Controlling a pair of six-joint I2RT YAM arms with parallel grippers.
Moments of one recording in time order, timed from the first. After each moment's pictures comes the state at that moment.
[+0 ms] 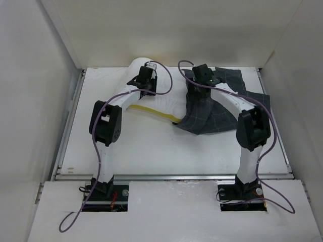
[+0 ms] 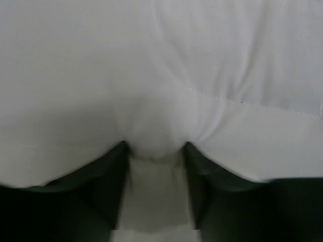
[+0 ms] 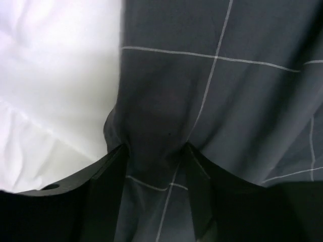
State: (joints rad) left arm -0.39 2.11 1.67 -0.30 -0.12 -0.18; right arm 0.40 1.94 1.66 -0.57 0.12 0.27
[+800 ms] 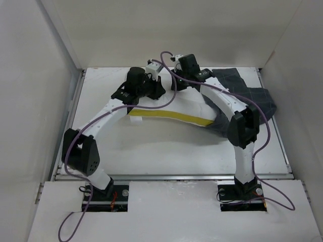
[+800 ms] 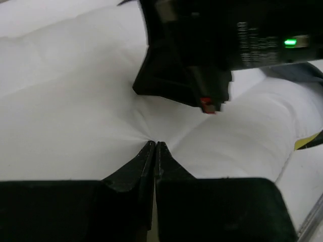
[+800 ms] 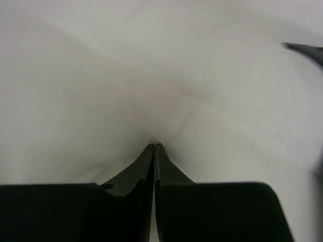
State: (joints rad) left arm -0.45 1.63 1.36 -0.18 0.33 -0.13; right arm 0.51 2.09 2.01 -0.63 -0.13 0.14
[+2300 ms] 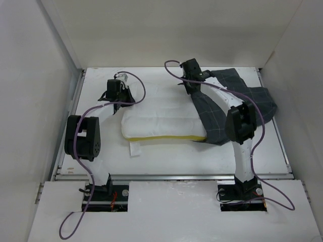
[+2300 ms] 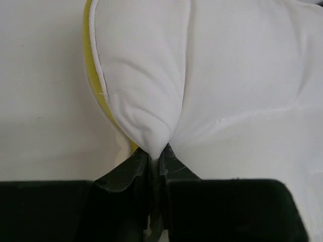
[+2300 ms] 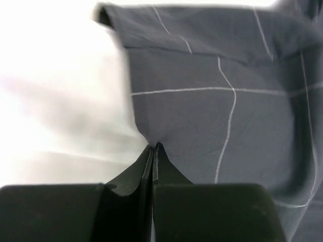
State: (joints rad) left arm -0.13 1.77 1.13 -0.04 0.20 -0.31; right arm 0.45 2.17 1.98 -0.72 0.28 -0.01
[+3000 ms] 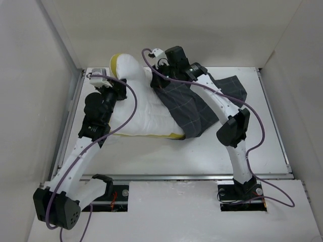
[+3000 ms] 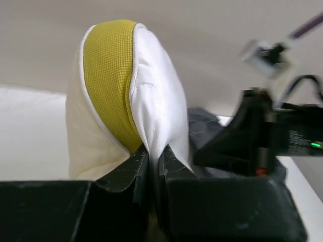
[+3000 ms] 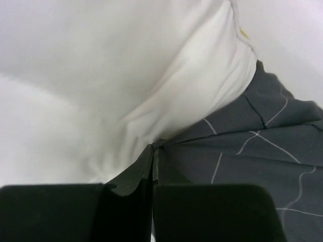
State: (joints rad) left arm -0.29 1.00 0.90 0.23 -0.02 -0.35; right arm 0.64 2.21 2.41 -0.77 -0.39 -0.03
